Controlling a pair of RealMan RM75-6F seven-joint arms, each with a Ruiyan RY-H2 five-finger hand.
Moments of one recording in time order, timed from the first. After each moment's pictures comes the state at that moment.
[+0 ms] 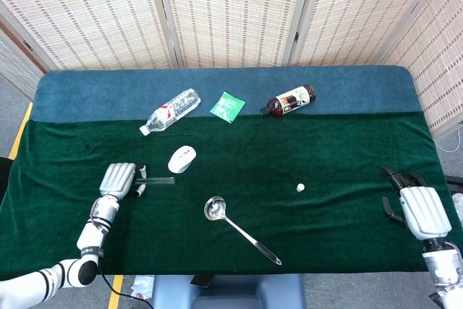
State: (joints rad) left arm -0.60 -1.58 -0.17 -1.30 1.04 0.97 0.25; right arm 0.15 -1.03 0.06 -1.72 -1.48 1.38 -0.01
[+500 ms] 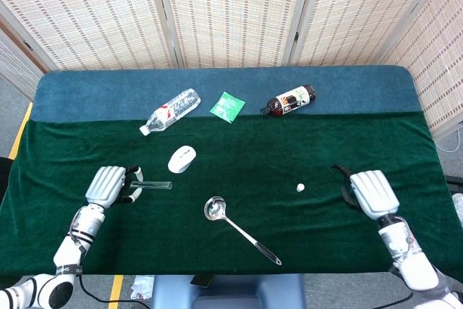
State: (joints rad) left arm -0.51 -1.38 -0.13 -1.57 1.24 1.09 0.10; right arm 0.34 -1.14 0.12 -1.75 -1.38 1.13 -0.22
